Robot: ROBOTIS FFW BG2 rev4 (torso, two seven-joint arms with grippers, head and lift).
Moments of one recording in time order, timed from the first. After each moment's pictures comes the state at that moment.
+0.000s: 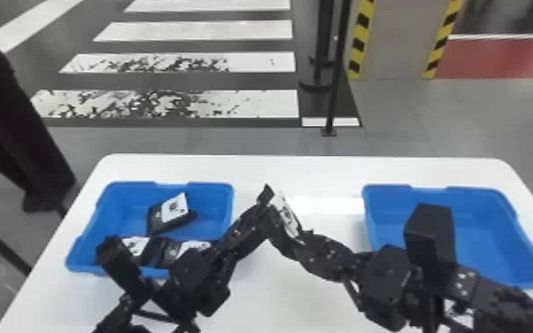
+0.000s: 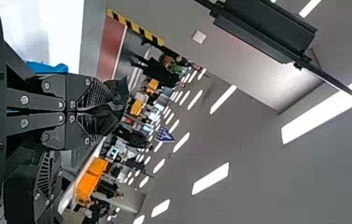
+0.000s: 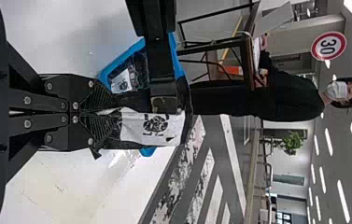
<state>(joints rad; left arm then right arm) 0.38 0.18 -0.13 -1.87 0.62 -0.02 -0.65 0.39 -0.17 0.19 -2.33 0.18 0.66 0.79</state>
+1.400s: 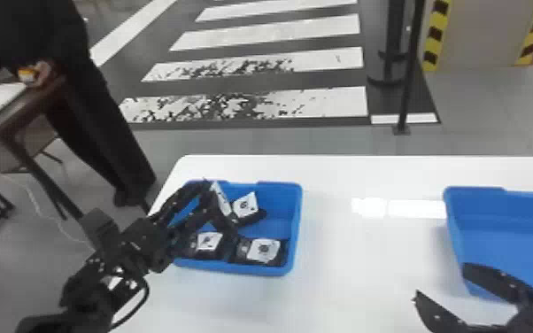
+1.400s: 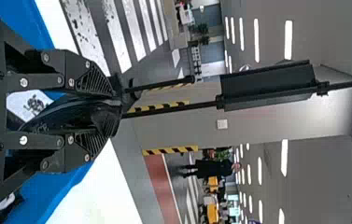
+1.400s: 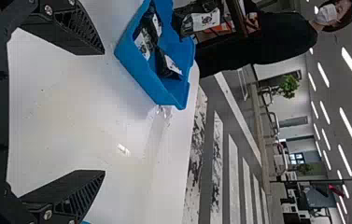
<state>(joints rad) 0.33 0.21 0.35 -1.77 0.14 -0.10 -0.68 0.51 -0.11 -0.03 -2.20 -0.04 0.53 0.72</state>
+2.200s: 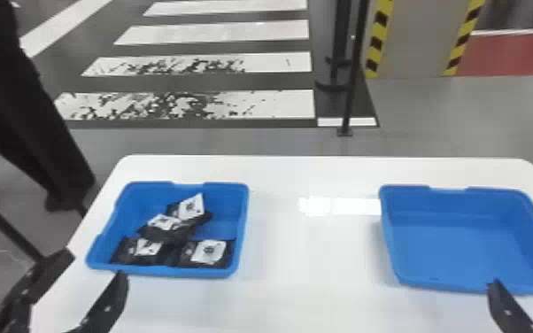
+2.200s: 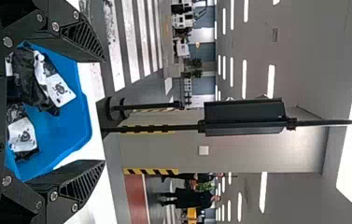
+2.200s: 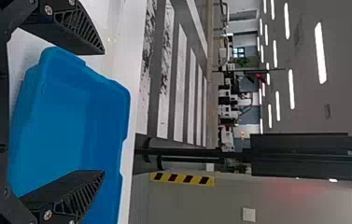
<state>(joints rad) 0.91 0.04 0.41 -2.22 0.31 -0.22 -0.57 0.81 0.00 -0.32 -2.25 -0.16 0.04 0.44</state>
